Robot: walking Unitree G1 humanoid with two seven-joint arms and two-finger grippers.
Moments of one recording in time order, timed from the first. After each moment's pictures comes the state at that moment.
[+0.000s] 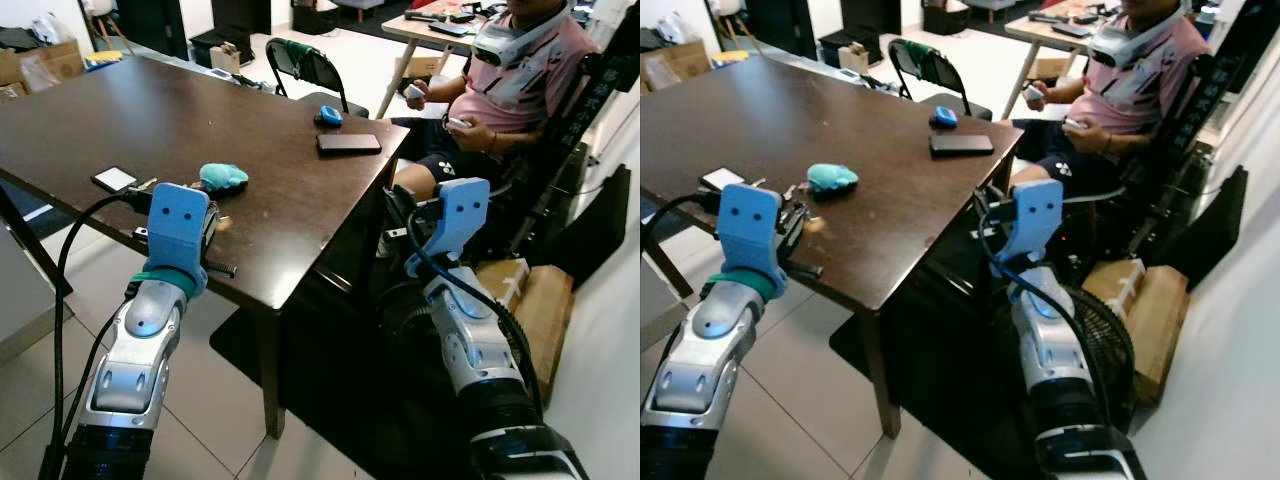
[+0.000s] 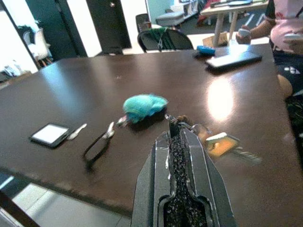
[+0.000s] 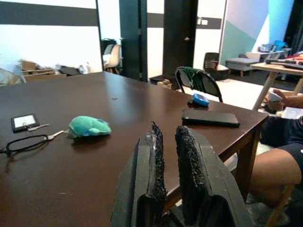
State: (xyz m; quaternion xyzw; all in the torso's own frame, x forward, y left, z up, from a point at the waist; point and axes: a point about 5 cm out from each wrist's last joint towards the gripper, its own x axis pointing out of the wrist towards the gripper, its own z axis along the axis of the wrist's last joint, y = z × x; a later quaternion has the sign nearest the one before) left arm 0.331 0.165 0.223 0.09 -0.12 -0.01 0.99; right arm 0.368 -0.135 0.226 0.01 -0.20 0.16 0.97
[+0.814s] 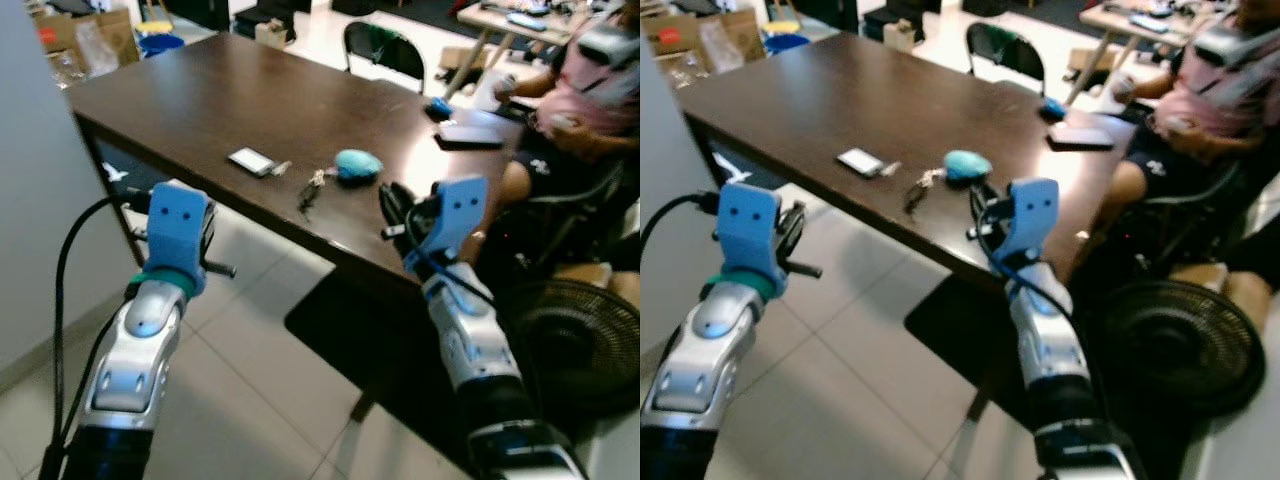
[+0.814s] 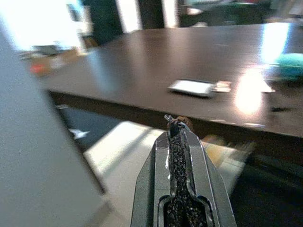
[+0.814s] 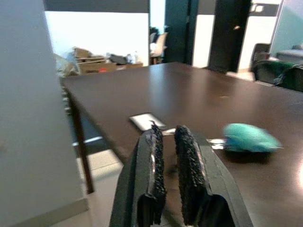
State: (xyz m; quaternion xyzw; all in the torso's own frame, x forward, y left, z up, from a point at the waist) left arm 0.331 0.171 0.226 0.09 -0.13 0.01 0.99; right arm 0.370 -0.123 0.228 0.01 -0.21 0.18 0.96
